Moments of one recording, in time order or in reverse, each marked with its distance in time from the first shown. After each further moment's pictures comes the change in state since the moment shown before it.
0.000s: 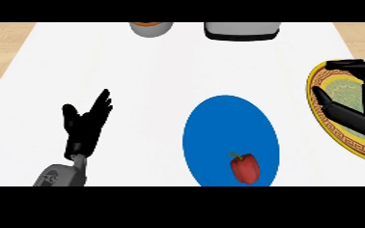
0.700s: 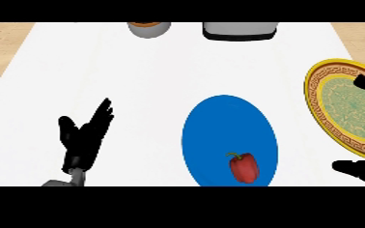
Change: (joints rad) left arm 0.106 -0.024 -0.009 -0.121 -0.014 -0.010 0.043; right arm 0.242 -0.169 -0.060 -0.120 0.114 0.235 -0.116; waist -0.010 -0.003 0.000
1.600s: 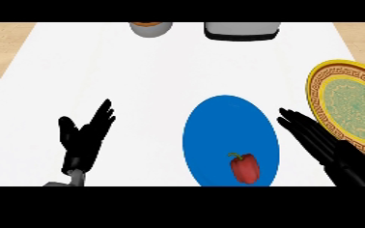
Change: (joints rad) left arm 0.015 -0.019 0.018 -0.023 -0.027 -0.026 0.029; right arm 0.076 0.049 0.339 -0.393 0.563 -0.020 0.553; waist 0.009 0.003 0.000
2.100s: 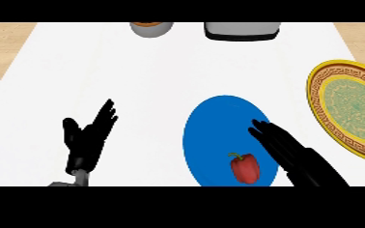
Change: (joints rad) left arm 0.001 -0.039 0.018 0.012 -0.043 -0.010 -0.018; right arm -0.012 0.152 0.134 0.029 0.177 0.086 0.106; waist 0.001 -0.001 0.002
